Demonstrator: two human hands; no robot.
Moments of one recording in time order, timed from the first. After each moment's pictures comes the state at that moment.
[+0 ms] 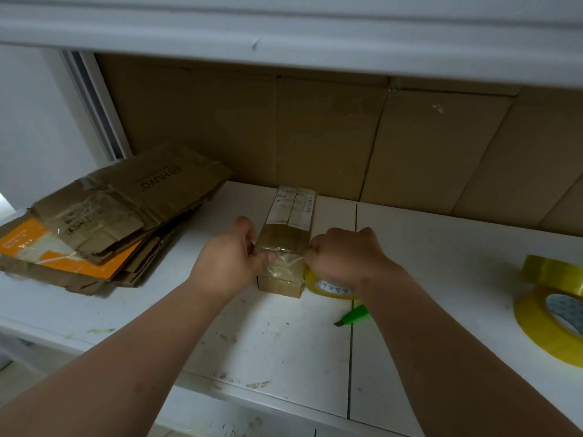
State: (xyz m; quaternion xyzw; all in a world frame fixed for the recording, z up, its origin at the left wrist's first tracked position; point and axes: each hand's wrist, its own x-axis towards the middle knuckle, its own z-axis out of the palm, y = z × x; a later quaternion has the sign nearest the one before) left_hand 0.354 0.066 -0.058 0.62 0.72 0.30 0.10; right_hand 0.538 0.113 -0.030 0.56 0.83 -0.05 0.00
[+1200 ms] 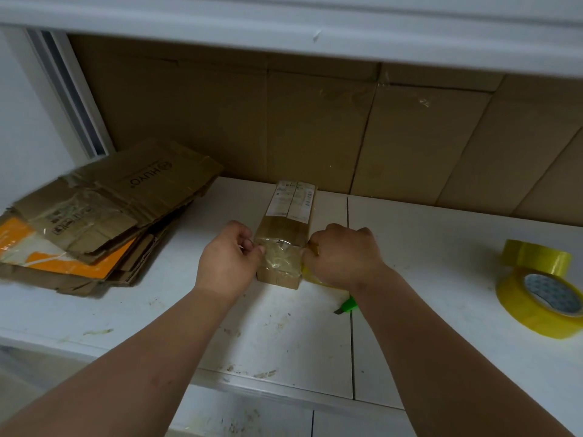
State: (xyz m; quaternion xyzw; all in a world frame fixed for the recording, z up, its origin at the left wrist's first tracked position) left_hand 0.350 0.066 -0.084 0.55 0.70 0.43 0.18; right_hand 0.535 0.093 -0.039 0.57 0.82 0.00 -0.03
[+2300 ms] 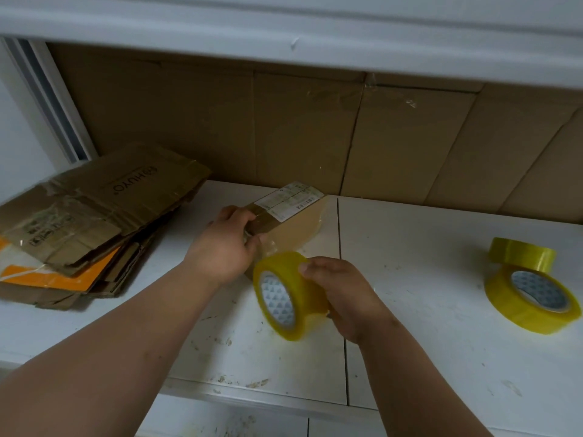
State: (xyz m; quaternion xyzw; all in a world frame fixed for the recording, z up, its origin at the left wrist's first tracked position) left_hand 0.339 0.105 -0.066 0.69 0.67 0.27 0.09; right_hand 0.542 0.050 -0.058 0.53 0.49 -0.60 -0.35
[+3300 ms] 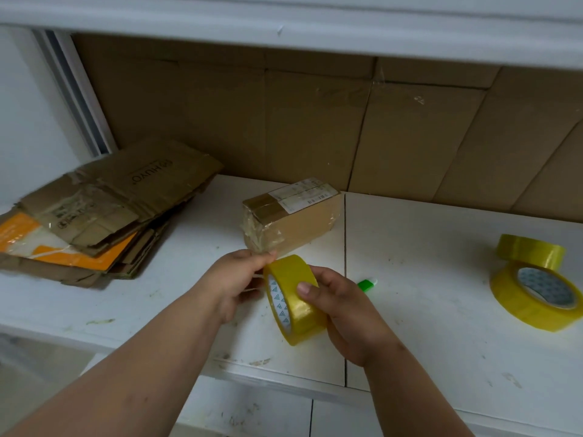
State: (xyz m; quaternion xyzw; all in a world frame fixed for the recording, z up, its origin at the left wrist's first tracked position) left_hand 0.372 0.041 -0.072 0.32 0.63 0.42 0.57; right_hand 0.551 0.015 -0.084 0.41 0.47 -0.68 -0.39
